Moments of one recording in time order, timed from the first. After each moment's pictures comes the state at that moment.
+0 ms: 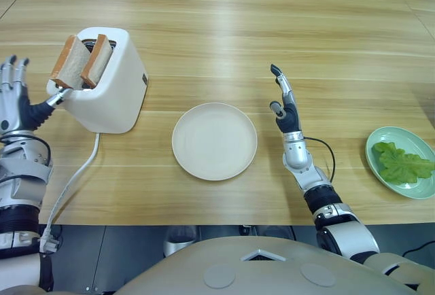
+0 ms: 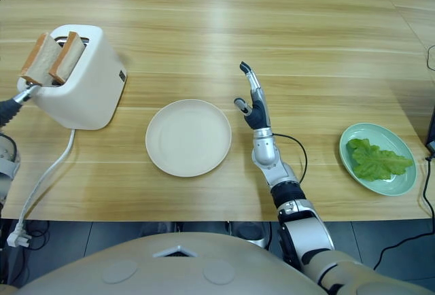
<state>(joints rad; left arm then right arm) -0.04 0.85 0.14 0.49 0.57 -0.20 0.51 -0.25 -0.13 0.14 0.66 -0.42 -0.81 -0.40</state>
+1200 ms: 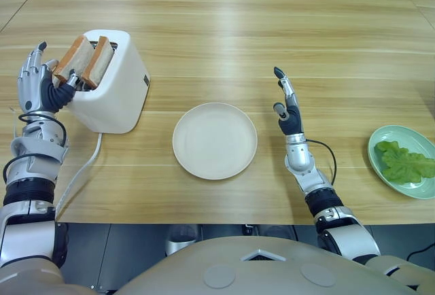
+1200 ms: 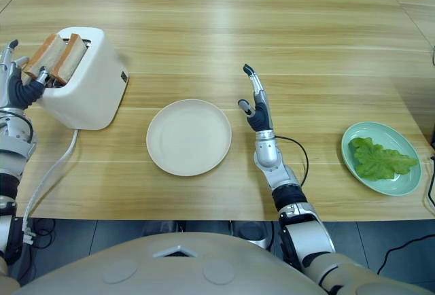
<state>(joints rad) -0.27 0.81 0.07 0.70 0.51 -0.35 0.49 -0.23 -0.13 0.13 0.65 -0.39 -0.81 -0.38</state>
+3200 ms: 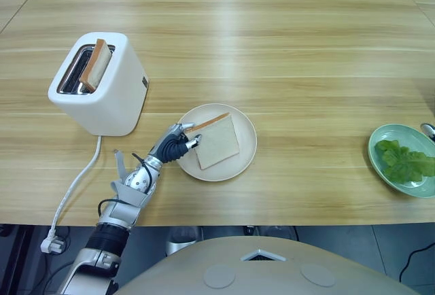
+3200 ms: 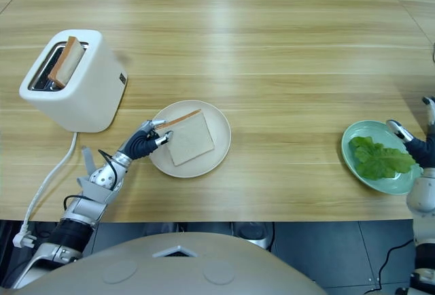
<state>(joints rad) 0.13 0.43 -0.20 0.15 0.33 -0.46 -0.07 0.23 -0.83 -0.37 0.59 -0.57 -0.37 -0.47</state>
